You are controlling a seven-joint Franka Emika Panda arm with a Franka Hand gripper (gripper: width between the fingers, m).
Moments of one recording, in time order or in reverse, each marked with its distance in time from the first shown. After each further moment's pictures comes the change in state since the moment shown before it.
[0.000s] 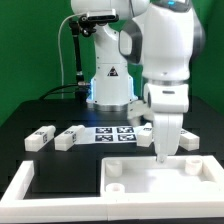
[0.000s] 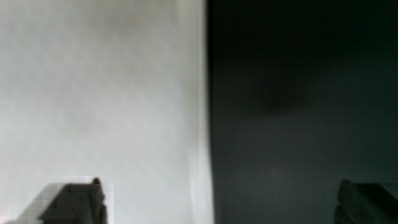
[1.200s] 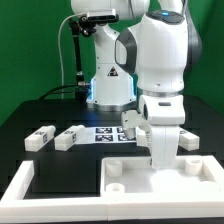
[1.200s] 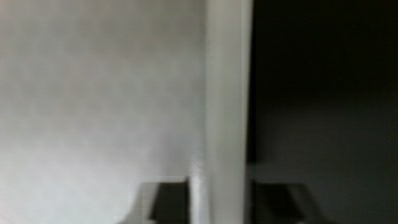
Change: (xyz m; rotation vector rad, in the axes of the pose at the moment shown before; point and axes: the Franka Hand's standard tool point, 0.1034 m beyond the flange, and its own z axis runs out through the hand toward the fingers) arm -0.021 0.012 0.033 0.024 0.014 -0.124
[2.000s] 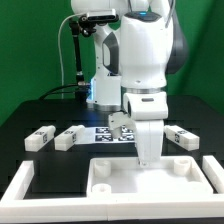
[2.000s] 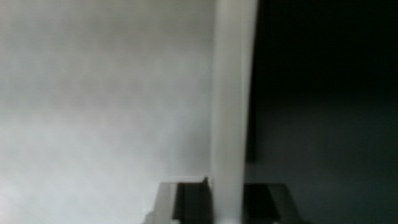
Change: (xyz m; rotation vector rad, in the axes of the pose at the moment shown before) arm -0.018 0.000 0.000 -0.048 0.029 0.009
